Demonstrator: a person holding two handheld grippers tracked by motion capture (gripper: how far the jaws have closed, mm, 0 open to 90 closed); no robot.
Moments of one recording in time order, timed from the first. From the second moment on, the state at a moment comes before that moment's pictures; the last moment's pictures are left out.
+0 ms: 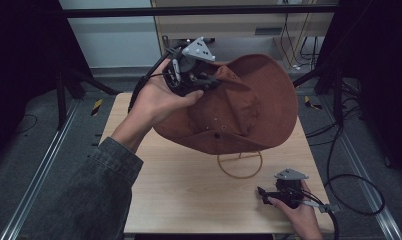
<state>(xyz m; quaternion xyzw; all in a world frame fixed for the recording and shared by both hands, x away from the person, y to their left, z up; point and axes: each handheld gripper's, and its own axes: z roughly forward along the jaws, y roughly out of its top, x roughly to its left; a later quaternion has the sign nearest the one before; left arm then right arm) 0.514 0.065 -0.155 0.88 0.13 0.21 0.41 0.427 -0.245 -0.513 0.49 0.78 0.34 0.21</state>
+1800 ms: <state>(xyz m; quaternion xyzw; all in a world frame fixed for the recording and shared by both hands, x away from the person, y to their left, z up) 0.550 -0.021 -0.208 0.90 0.12 0.19 0.37 0.427 -0.245 -0.513 0.48 0.78 0.34 0.21</state>
